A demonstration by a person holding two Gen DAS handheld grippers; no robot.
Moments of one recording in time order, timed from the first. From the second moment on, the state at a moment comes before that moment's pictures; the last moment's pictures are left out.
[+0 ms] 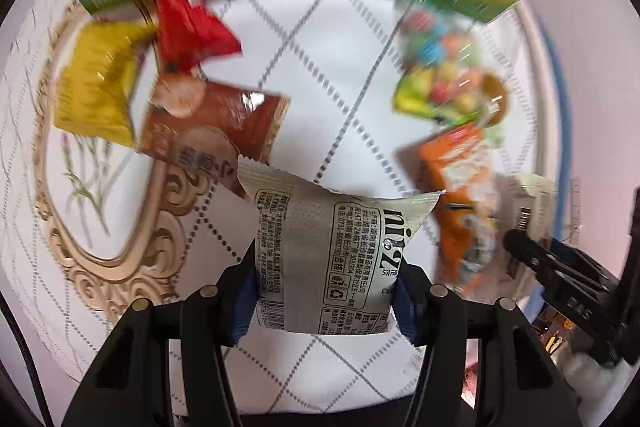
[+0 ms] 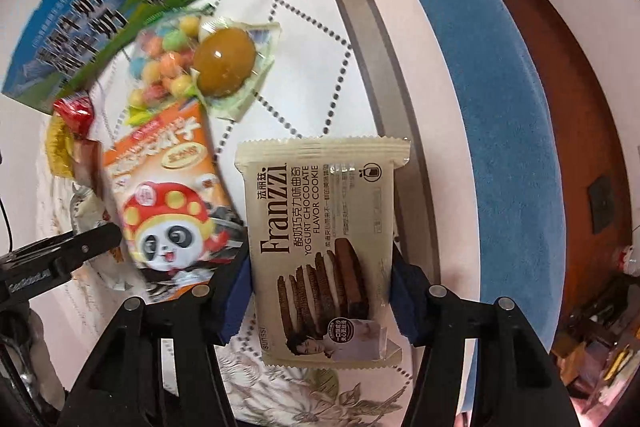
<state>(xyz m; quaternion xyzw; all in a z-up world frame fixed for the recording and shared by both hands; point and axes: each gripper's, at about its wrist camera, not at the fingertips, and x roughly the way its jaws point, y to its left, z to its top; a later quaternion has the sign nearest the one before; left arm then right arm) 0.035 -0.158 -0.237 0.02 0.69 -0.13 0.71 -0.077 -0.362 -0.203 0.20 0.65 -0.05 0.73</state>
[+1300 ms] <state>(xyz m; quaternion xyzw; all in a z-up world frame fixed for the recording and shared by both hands) 0.299 -0.133 -0.201 -0.02 0.73 -0.06 0.68 0.201 -0.340 -0.095 0.13 0.61 -0.03 0.78</state>
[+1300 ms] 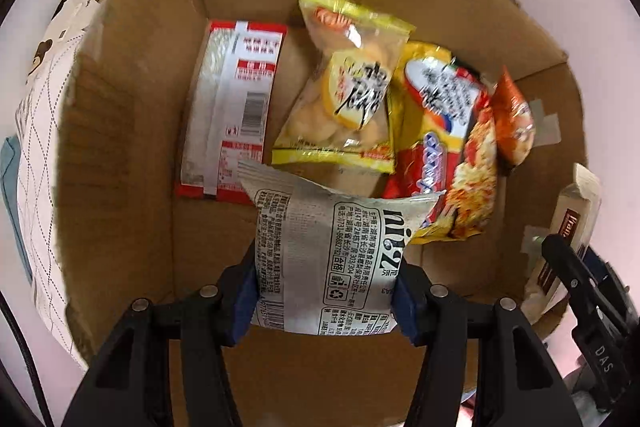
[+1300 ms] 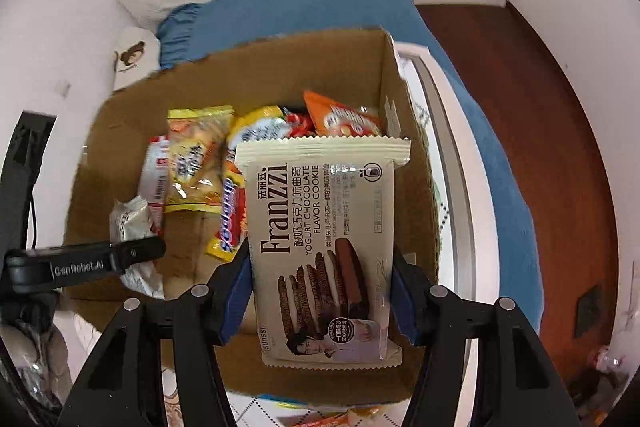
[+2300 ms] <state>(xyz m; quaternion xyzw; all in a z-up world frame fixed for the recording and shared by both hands) 0.241 -0.123 -0.108 0.03 0.59 -0.05 0.80 0.163 -0.308 -0.070 0.07 0.59 -0.01 0.81</state>
